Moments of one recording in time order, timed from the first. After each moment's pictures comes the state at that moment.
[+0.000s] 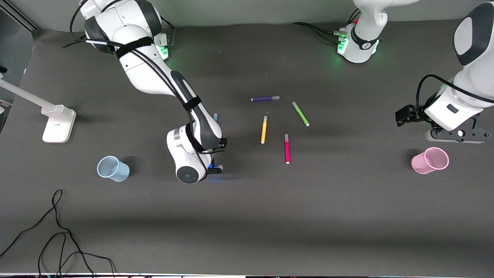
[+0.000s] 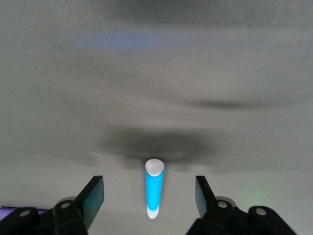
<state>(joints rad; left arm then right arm) 0.08 0.04 -0.18 -1.72 0.05 1.69 -0.04 0.57 0.92 -0.12 -1.35 0.43 1.63 0.28</state>
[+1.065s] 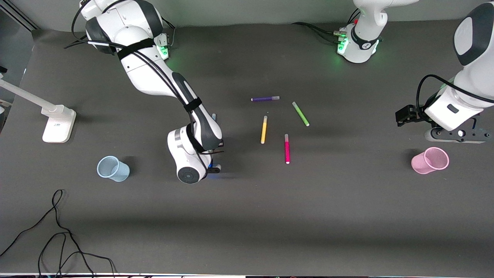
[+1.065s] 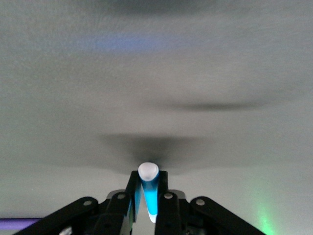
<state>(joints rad) 0.07 0.04 -0.18 -1.72 0.04 1.69 -0.04 0.57 0.93 -0.14 -1.34 0.43 1.61 0.35</state>
